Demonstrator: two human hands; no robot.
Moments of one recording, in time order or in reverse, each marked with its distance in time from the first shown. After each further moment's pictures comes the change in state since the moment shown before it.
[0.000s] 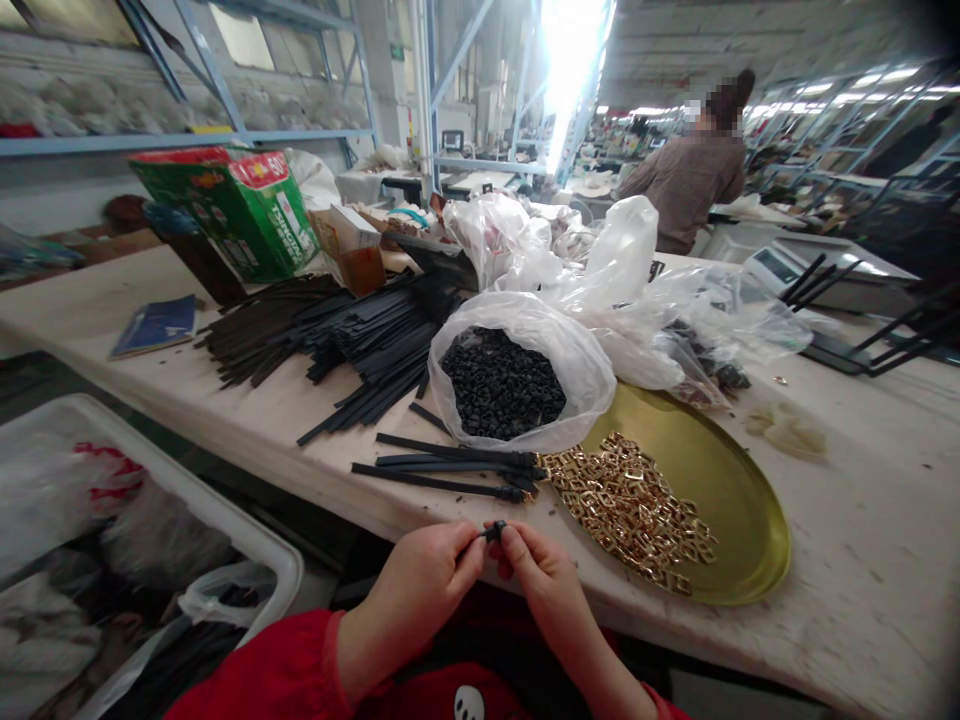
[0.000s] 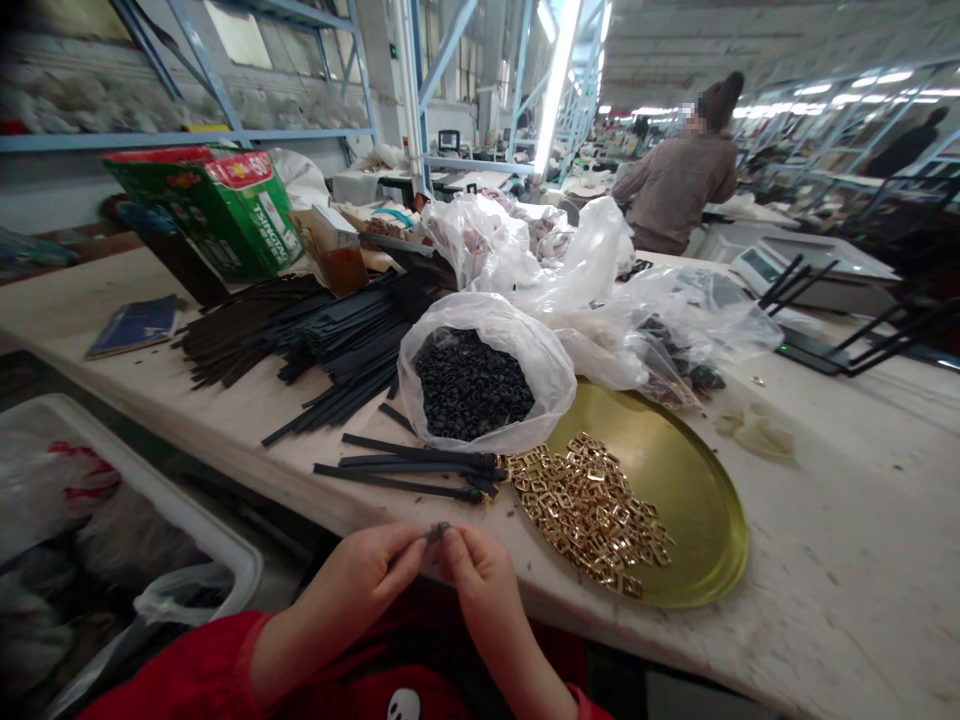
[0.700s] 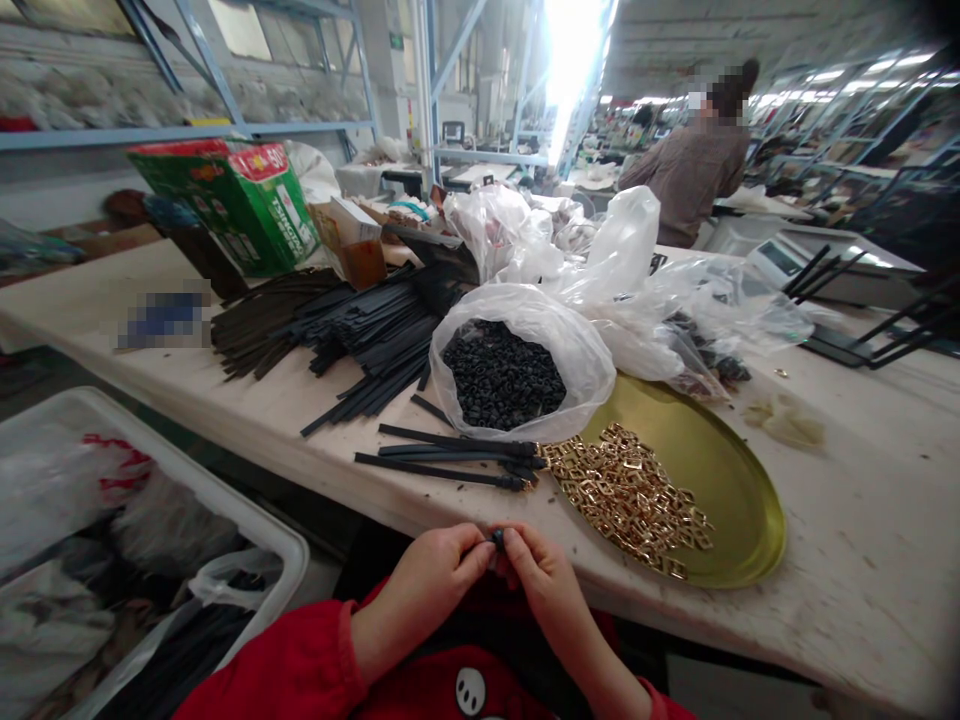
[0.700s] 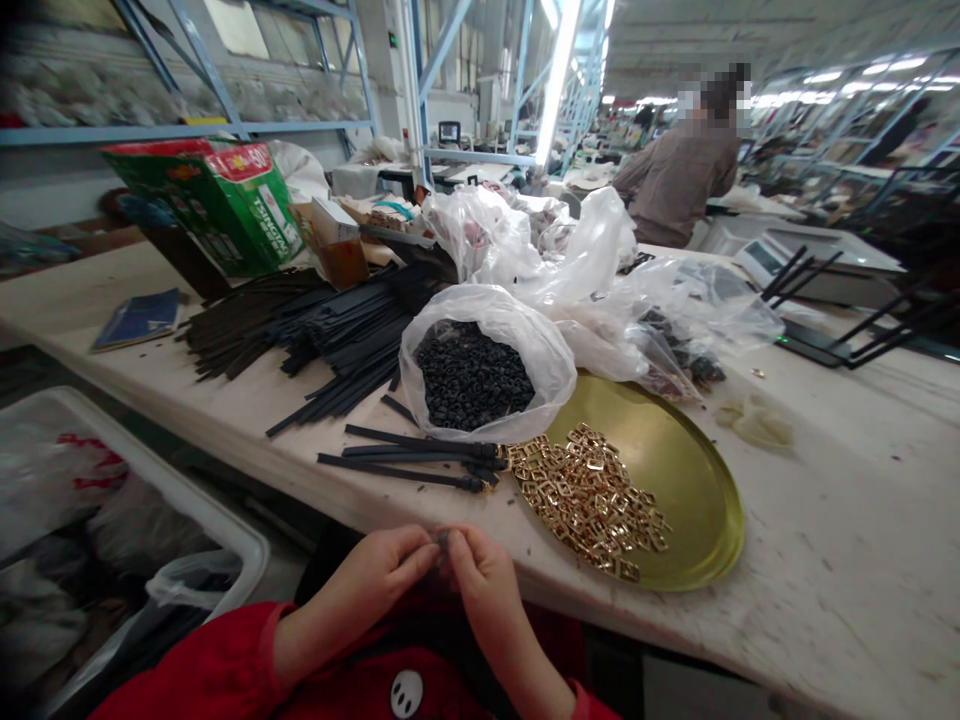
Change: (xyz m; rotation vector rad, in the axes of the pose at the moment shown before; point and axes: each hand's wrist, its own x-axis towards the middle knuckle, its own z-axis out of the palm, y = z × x) left_hand -0.005 -0.003 0.018 -0.297 -0.095 -0.114; right_hand -0.013 0.019 0.002 0.001 -0.049 0.100
